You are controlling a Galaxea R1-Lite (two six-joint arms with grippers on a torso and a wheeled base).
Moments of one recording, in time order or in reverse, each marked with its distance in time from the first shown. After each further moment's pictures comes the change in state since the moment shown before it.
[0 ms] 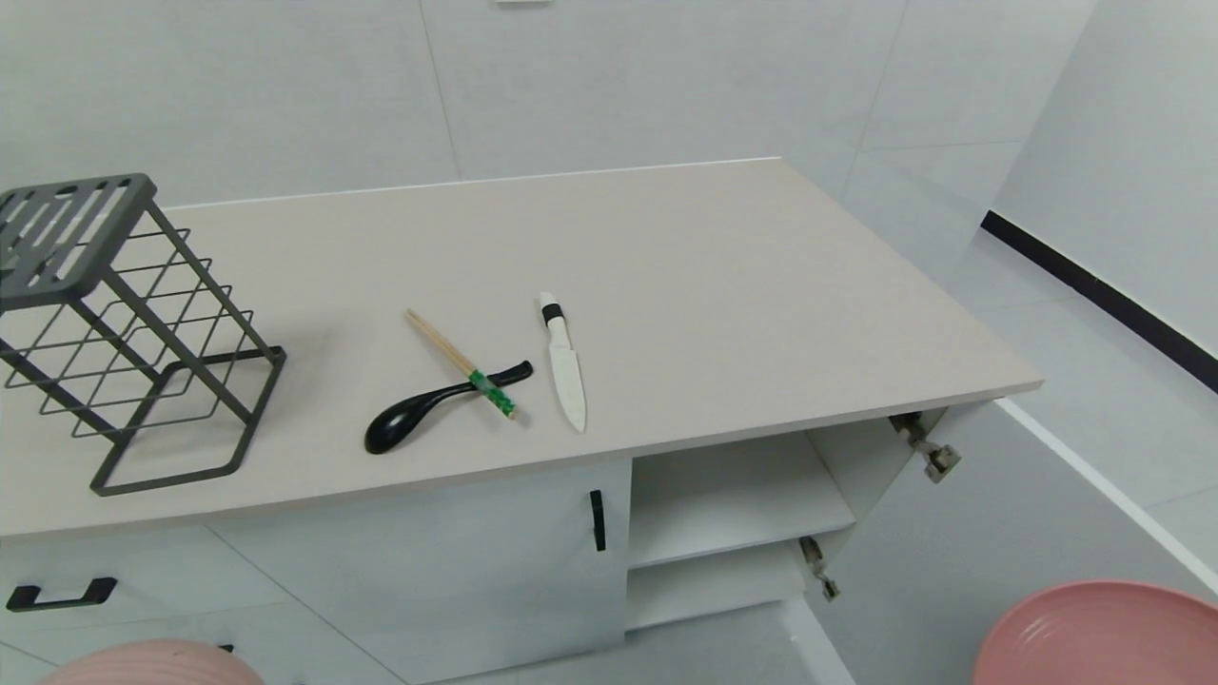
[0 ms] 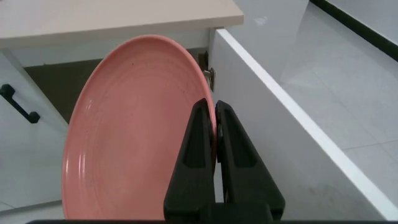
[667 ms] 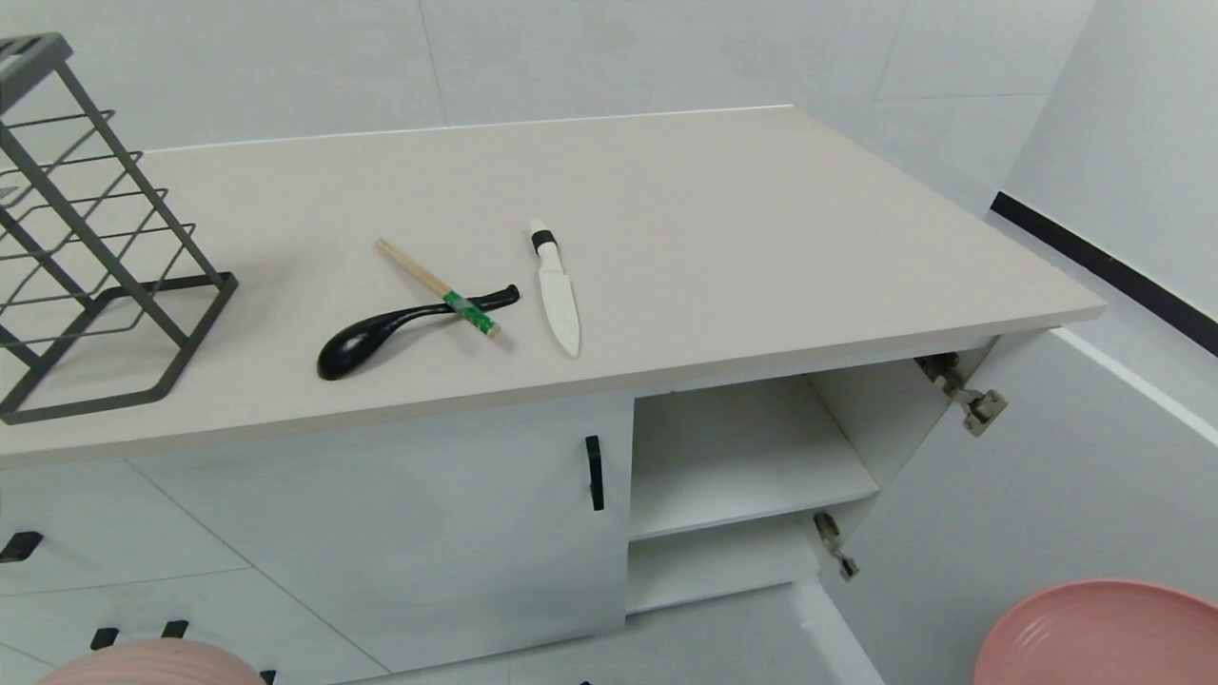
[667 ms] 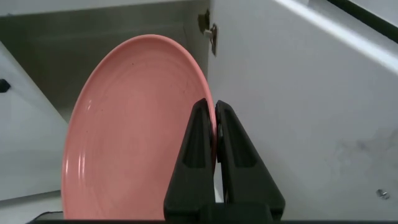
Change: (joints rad) left arm 0.001 0.000 0.000 0.002 0.002 0.000; right arm 0.000 -0.001 0.000 0.000 -0.001 0.004
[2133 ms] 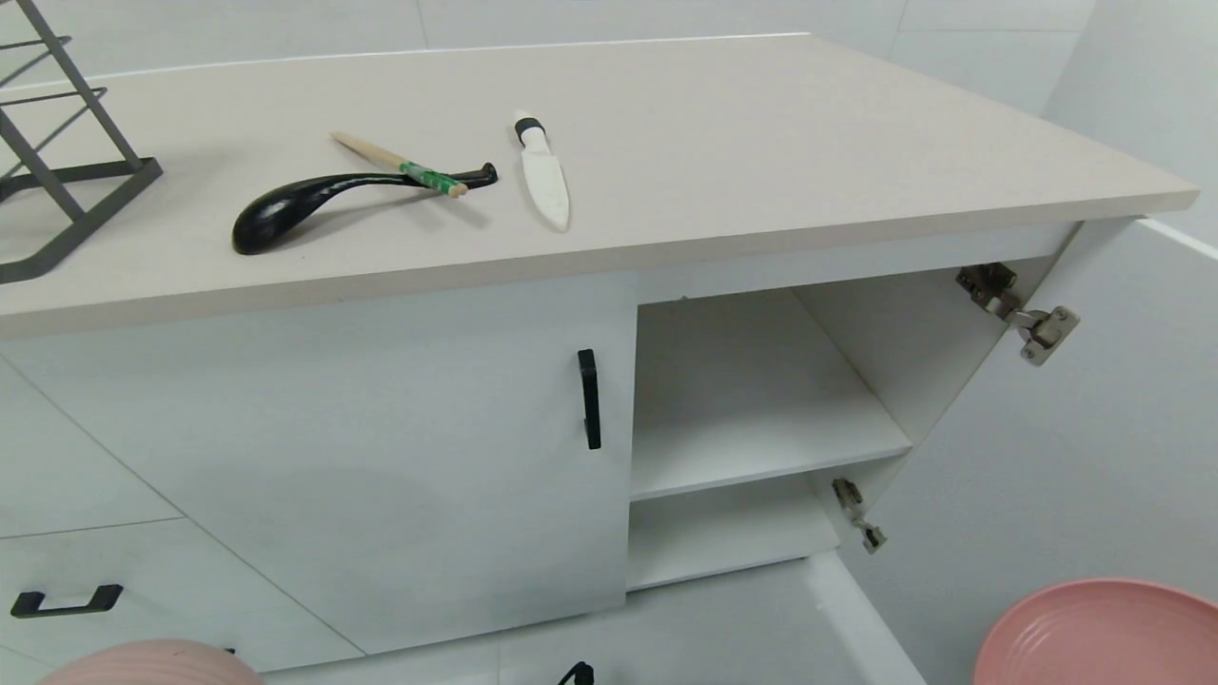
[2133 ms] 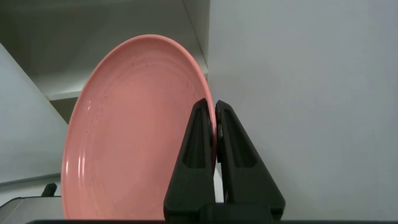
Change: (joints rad) left arm -0.001 0.000 0.000 0.000 0.000 0.000; right arm 0.000 0.000 0.000 -0.002 0.000 0.003
